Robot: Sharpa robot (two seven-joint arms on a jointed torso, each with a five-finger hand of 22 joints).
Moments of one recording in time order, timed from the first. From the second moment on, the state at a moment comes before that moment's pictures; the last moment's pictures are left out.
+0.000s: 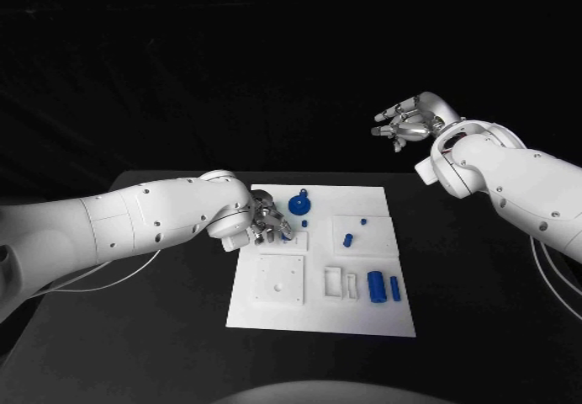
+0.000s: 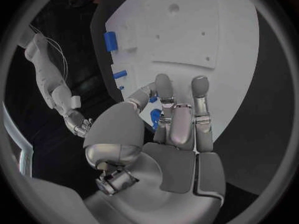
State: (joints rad) left arm 1.34 -0.57 -0.24 1.26 -0.75 0.02 -0.50; left_hand 1.02 0.03 0.43 -0.19 0.34 1.14 0.09 0.06 1.04 1.47 -0.07 0.71 0.25 1.46 -0.11 1.37 1.08 0.09 1.30 -0.06 0.54 1.31; right arm 1.16 -0.62 0.33 1.10 -1.13 -0.31 -0.06; right_hand 1.23 -0.11 0.25 -0.17 0.46 1.04 0.11 0.07 0.07 1.09 0.00 0.85 0.62 1.35 -0.06 0.87 0.86 0.11 1.46 -0.08 0.14 1.22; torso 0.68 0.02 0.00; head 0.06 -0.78
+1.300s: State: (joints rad) left arm 1.35 -0.54 -0.24 1.20 -0.80 0.13 -0.52; left_hand 1.01 0.04 0.43 -0.19 0.37 1.14 0.09 0.06 1.04 1.47 -0.07 0.71 0.25 1.46 -0.11 1.37 1.09 0.11 1.29 -0.06 0.55 1.31; right arm 1.16 -0.61 0.33 1.10 -1.14 -0.29 -0.06; right_hand 1.23 -0.11 0.25 -0.17 0.47 1.04 0.12 0.07 0.07 1.09 0.00 0.85 0.62 1.35 -0.06 0.87 0.86 0.11 1.46 -0.08 0.13 1.22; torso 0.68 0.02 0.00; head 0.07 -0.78
